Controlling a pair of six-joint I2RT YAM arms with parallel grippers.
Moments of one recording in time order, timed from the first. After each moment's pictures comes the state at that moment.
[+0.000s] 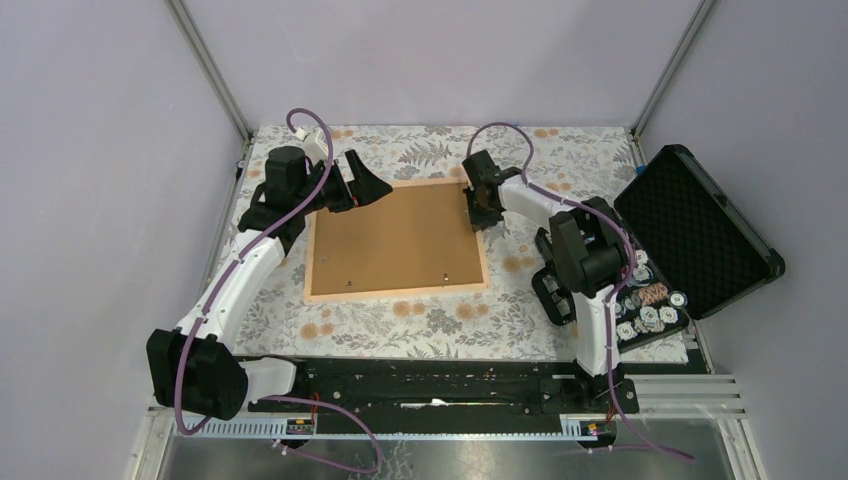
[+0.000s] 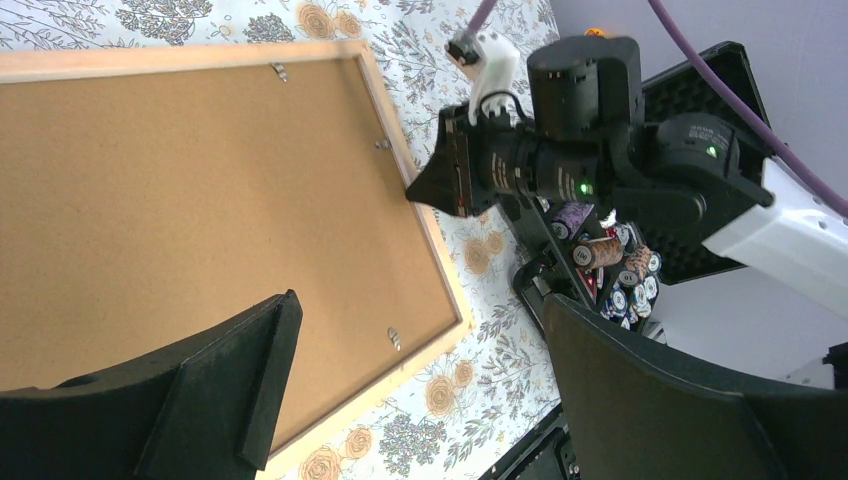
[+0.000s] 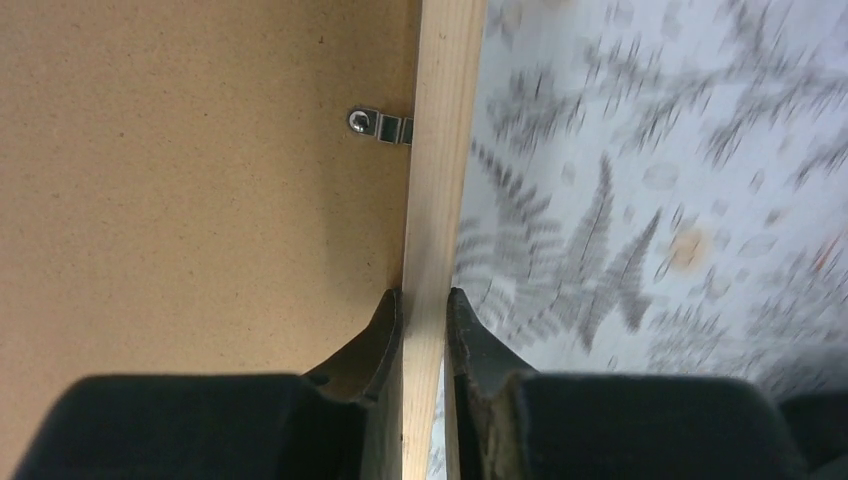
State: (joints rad) left arm -0.20 1.25 1.09 -0.25 0.51 -0.55; right arm 0.48 2.08 1.53 -0.63 0.08 0.32
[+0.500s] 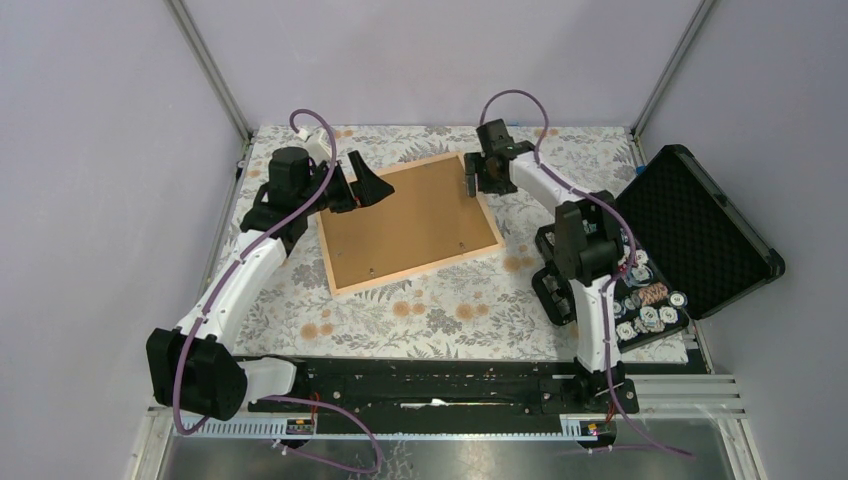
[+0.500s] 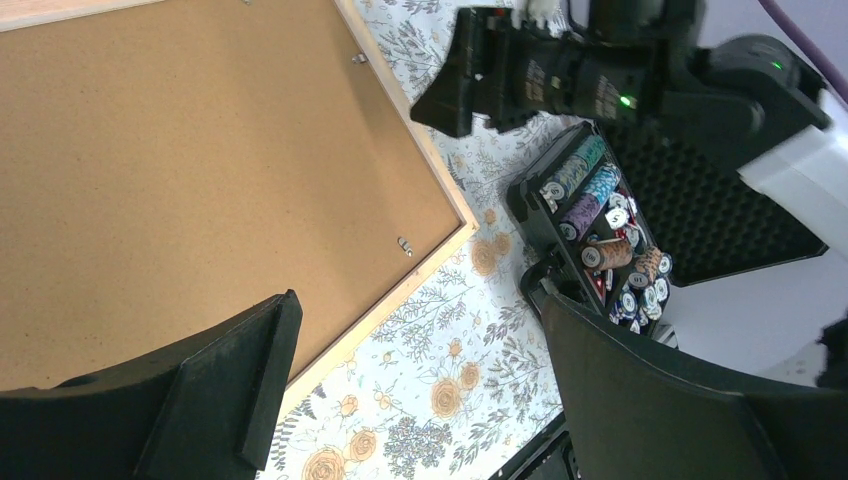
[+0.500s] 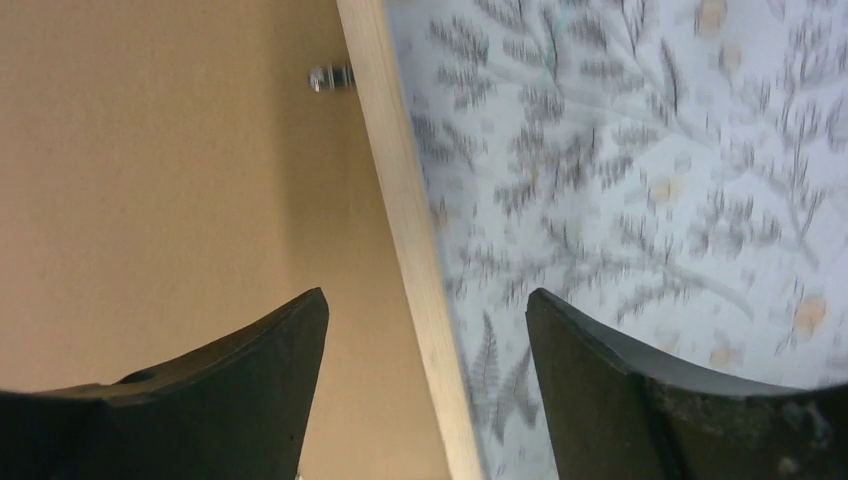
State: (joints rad) left arm -0.22 1.25 1.09 -0.25 0.48 -0.55; right arm 0.39 2.25 1.89 -0.65 0.10 0.22
